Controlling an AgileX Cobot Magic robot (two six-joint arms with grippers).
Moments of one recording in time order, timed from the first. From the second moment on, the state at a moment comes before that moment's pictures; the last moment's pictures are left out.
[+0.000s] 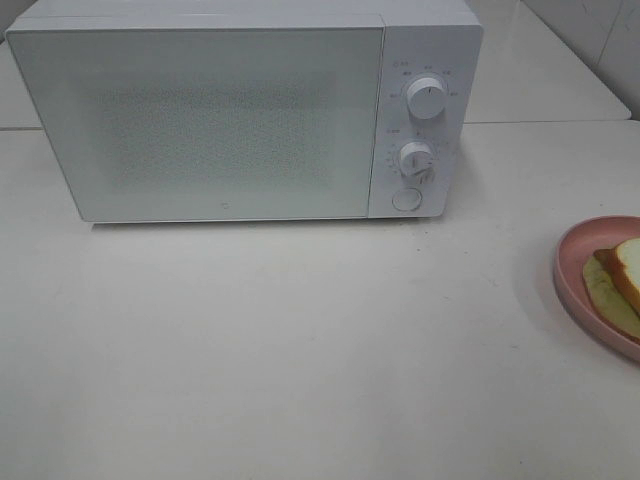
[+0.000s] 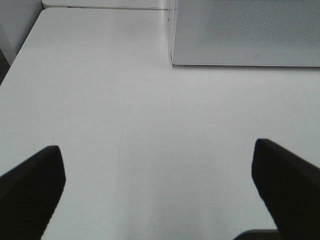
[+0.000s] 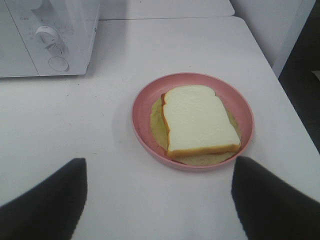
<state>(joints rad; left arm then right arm) 0.09 0.00 -0.52 -0.12 1.08 0.07 -0.02 0.00 -0.50 -0.05 1.00 0.05</state>
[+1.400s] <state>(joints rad) 0.09 0.00 -0.52 -0.12 1.08 0.07 -0.02 0.00 -0.50 -0.05 1.00 0.05</state>
